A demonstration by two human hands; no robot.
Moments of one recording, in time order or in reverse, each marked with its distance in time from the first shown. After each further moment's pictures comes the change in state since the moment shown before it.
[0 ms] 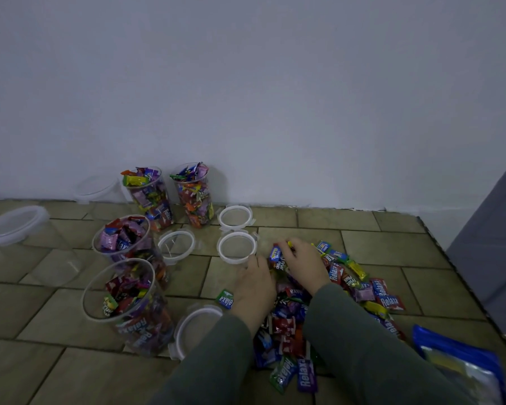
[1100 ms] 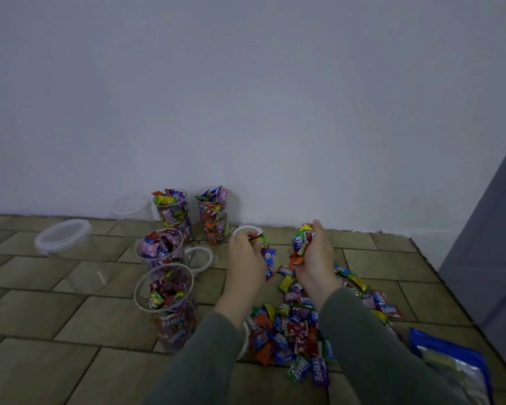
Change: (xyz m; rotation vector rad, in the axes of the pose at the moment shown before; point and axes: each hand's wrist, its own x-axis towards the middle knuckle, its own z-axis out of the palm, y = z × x) left_hand -0.043 -0.011 -0.102 -0.718 0.476 0.061; right_hand -0.040 -0.124 -0.057 1.423 0.351 0.524
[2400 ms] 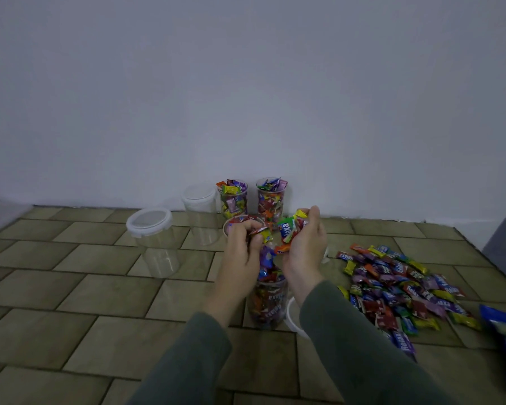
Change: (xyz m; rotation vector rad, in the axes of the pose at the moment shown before) left_hand -0.006 -0.095 -0.161 -0.128 -0.022 0.323; right_hand -0.112 0.101 0.132 0.100 0.038 -0.179
